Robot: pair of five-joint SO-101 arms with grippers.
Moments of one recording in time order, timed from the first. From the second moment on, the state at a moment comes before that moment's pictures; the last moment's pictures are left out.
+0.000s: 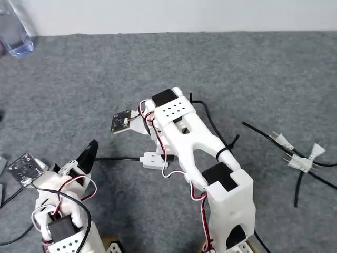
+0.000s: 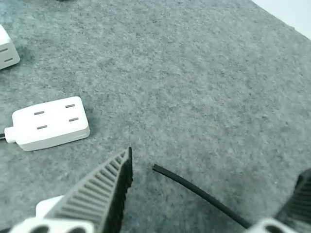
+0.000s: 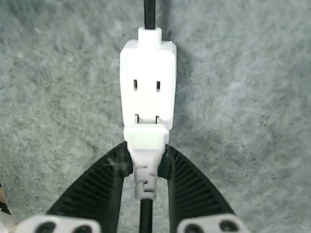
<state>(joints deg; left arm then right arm) -28.7 -103.6 96.9 58.3 23.7 -32.4 24.7 -11.0 89.9 57.7</state>
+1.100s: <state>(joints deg) -28.7 -103.6 96.9 58.3 23.6 -37.0 29.7 -12.1 90.0 56.1</state>
